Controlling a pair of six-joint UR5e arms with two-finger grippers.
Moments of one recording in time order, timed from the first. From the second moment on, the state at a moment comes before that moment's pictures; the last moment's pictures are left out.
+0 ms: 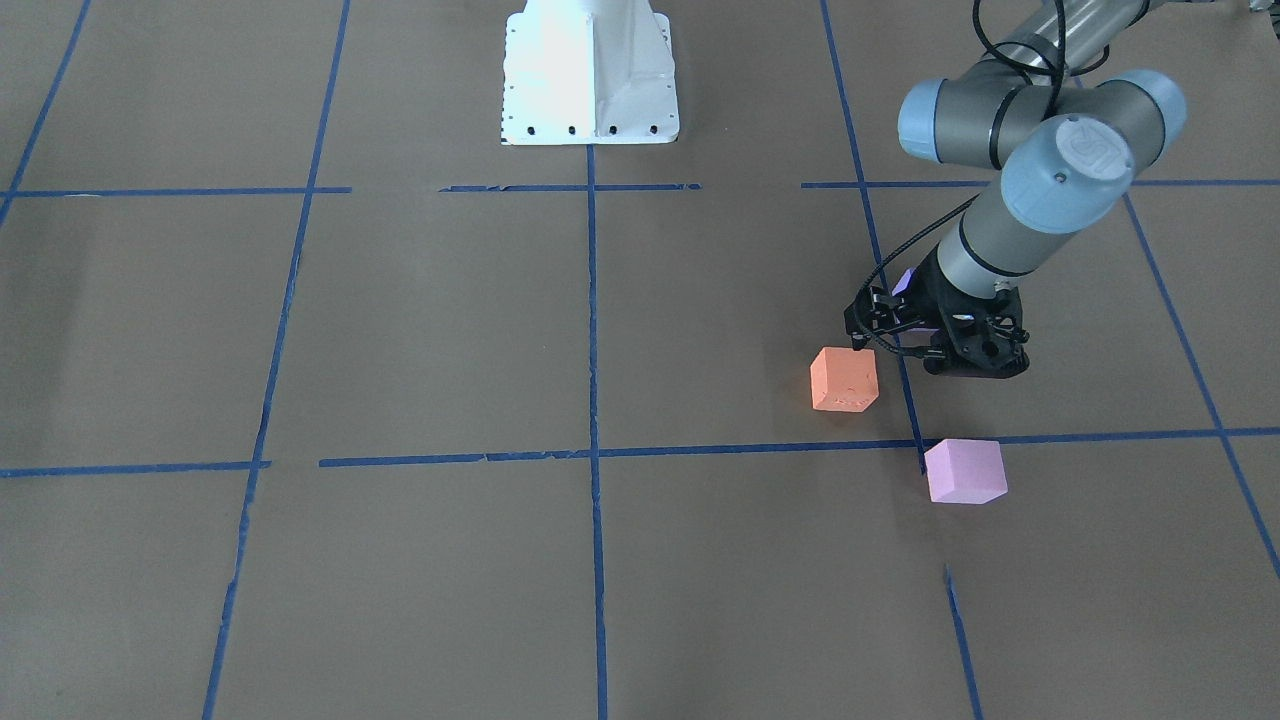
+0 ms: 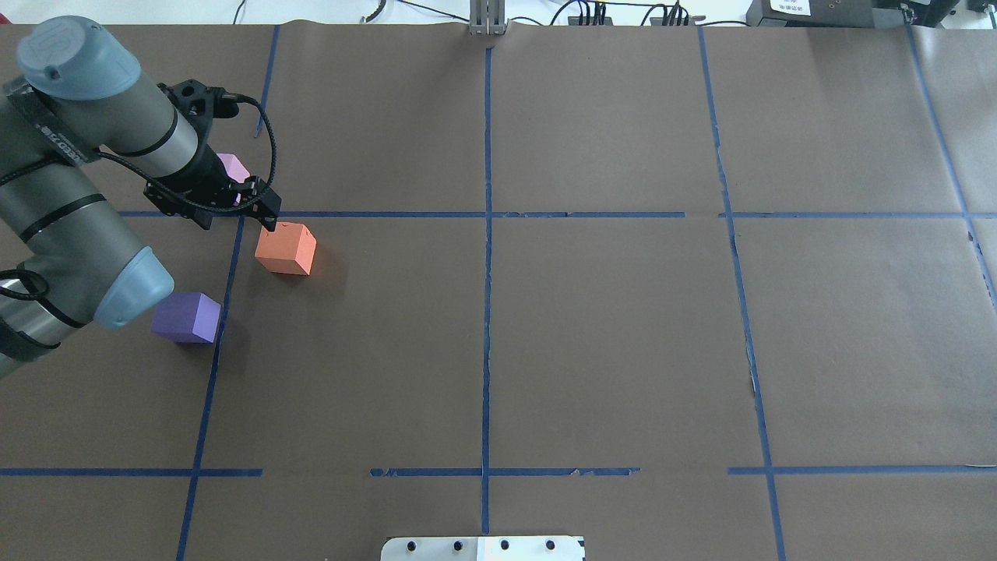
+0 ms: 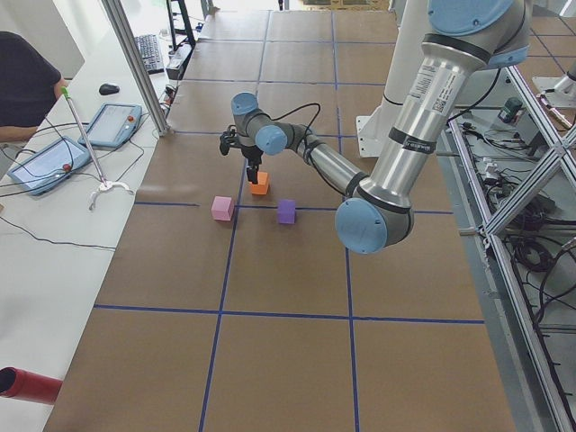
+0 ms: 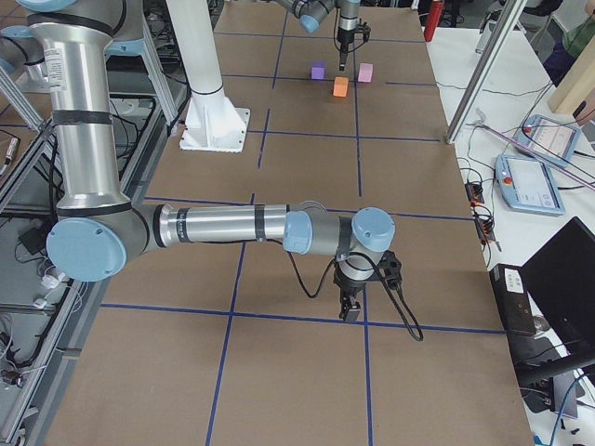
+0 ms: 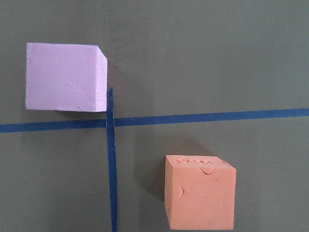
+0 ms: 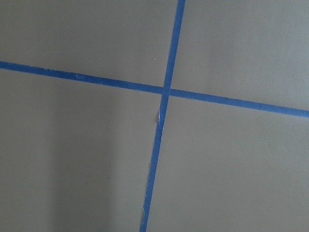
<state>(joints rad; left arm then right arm) -0.87 -1.99 -1.69 -1.65 -2.18 -0.84 1.52 -1.51 1.59 -1.72 2.29 -0.16</state>
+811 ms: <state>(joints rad) -0.83 -2.04 -1.55 -1.78 -2.18 -0.85 1.52 -1.51 1.59 -1.72 2.29 -0.16</state>
